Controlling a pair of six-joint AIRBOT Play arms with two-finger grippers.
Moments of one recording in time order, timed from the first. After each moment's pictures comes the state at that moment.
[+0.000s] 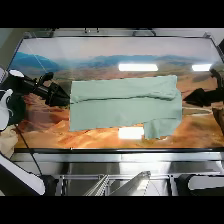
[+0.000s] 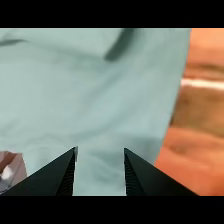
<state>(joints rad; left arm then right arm) 0.29 -1.95 1.55 0.73 -1.74 -1.23 -0.58 -1.60 1.20 -0.85 1.38 0.95</state>
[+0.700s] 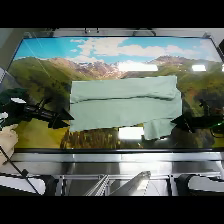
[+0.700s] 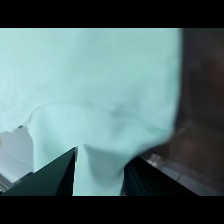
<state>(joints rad) 0.31 -1.69 0.96 0.74 -1.43 -1.09 -0.58 -1.48 0.71 -0.70 1.21 0.92</state>
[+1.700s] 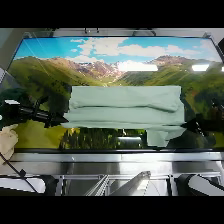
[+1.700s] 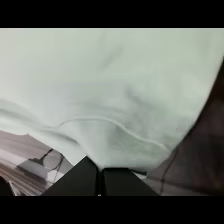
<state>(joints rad) 0.40 -1.65 0.94 0.73 -1.48 -1.03 -0.71 -1.26 0.70 -0.81 1.40 0.98</state>
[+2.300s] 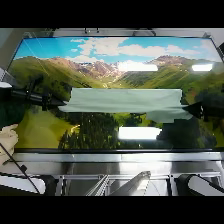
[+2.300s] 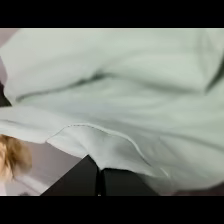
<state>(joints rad) 0.34 -1.70 1.26 0.62 -1.61 -1.06 -0.63 -1.23 0.81 -0.56 1.35 1.01</state>
